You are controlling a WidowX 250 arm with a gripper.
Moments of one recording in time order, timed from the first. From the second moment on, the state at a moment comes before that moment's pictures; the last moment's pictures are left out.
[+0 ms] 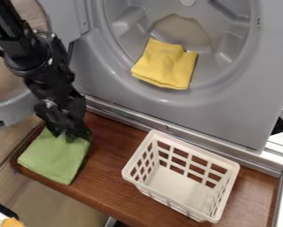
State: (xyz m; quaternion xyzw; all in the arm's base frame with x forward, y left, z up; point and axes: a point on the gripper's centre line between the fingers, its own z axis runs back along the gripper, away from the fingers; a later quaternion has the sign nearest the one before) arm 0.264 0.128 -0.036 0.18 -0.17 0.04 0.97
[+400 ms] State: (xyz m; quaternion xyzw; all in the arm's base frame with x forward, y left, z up) arm 0.270 0.125 -0.003 0.16 -0.22 0.17 0.95
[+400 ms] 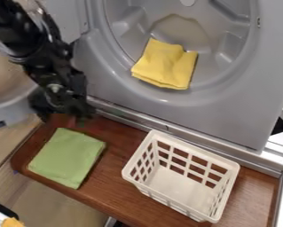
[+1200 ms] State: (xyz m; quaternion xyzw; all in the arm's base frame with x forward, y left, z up) arm 0.282 0.056 0.025 0.03 -0.21 0.21 0.96
